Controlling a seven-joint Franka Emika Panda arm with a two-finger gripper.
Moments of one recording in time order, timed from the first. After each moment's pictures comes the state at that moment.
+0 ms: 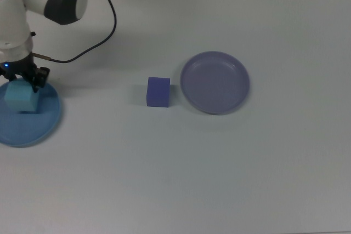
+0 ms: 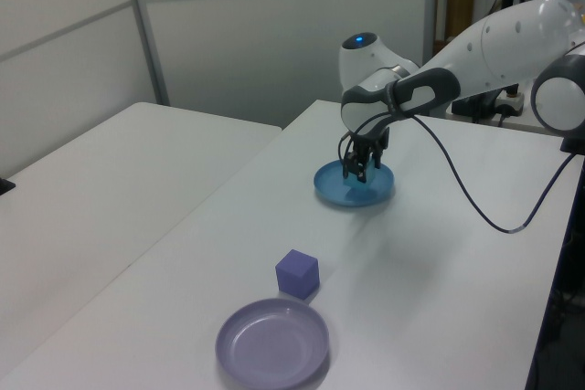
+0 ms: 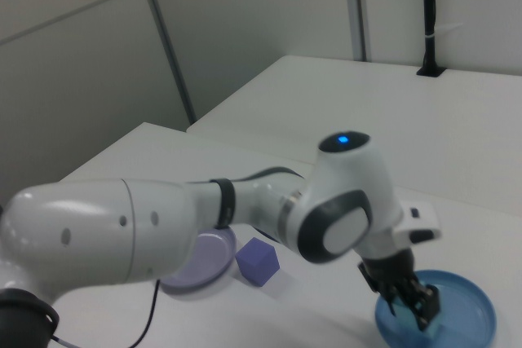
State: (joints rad) arm -0.32 0.46 -0.02 -1.63 -0.20 2.21 -0.07
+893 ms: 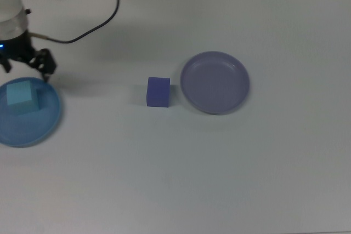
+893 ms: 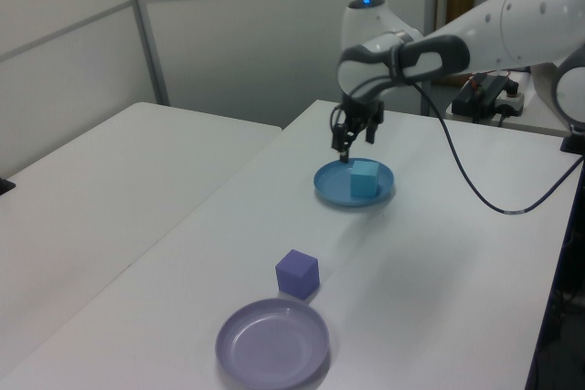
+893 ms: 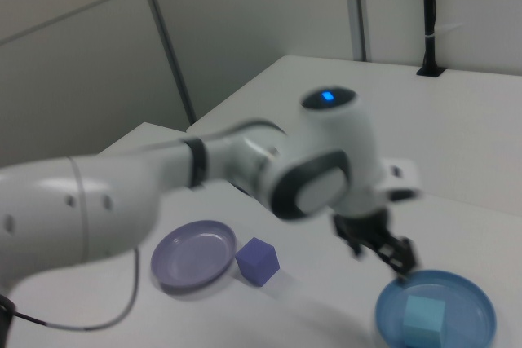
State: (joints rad) arm -0.31 0.35 0.02 -1.60 -0.05 2.06 -0.12
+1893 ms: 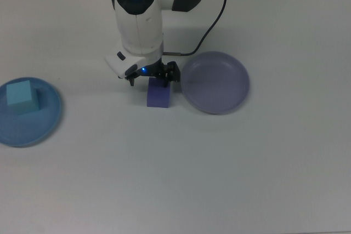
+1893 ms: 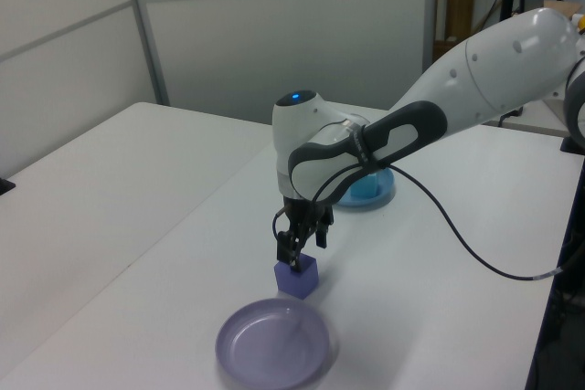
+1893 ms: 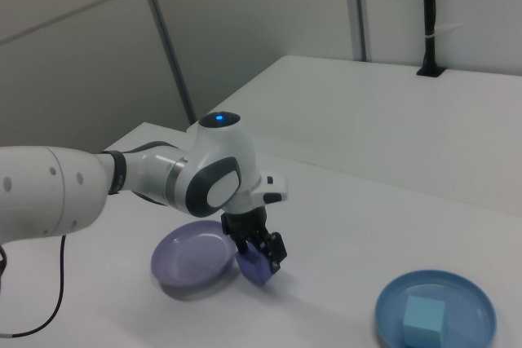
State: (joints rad) arm 0.02 0.31 0.06 -1.87 -0.01 2.19 0.11
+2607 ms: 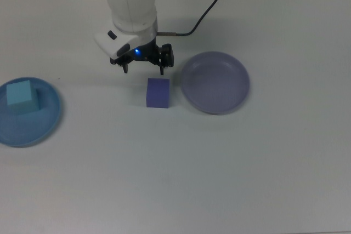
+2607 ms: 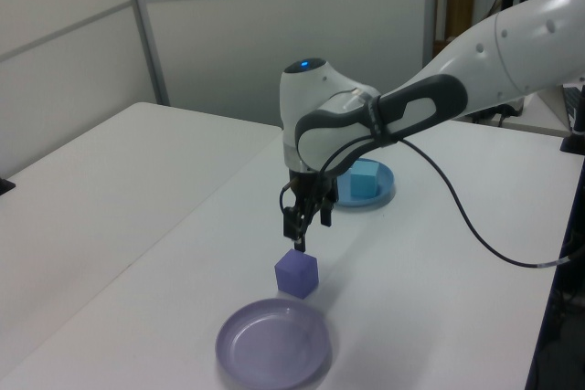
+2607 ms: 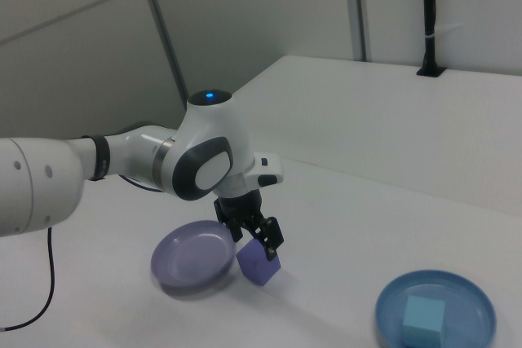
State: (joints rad) arm 0.01 0.23 0.05 -1.86 0.01 2.11 0.06
